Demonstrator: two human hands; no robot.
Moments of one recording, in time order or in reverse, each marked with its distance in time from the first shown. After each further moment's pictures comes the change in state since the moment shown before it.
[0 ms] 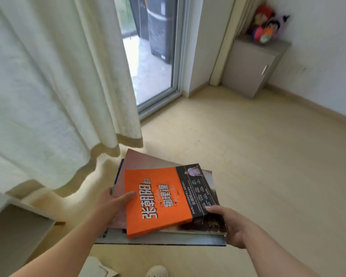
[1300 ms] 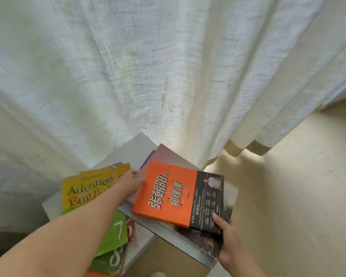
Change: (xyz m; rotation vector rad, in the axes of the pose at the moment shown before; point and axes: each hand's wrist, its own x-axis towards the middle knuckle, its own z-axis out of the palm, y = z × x) left_hand 0.131 -0.114 -0.599 0.220 0.238 -0.213; right_hand 0.112 0.082 0.632 0.255 -0.100 -0.023
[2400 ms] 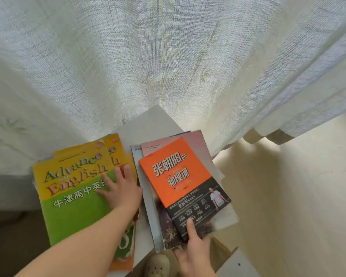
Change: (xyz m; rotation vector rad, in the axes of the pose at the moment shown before) left_hand 0.060 -0.103 0.022 0.622 0.276 -0.114; right_hand 0.049 0.114 0.095 0.078 0.343 0.097
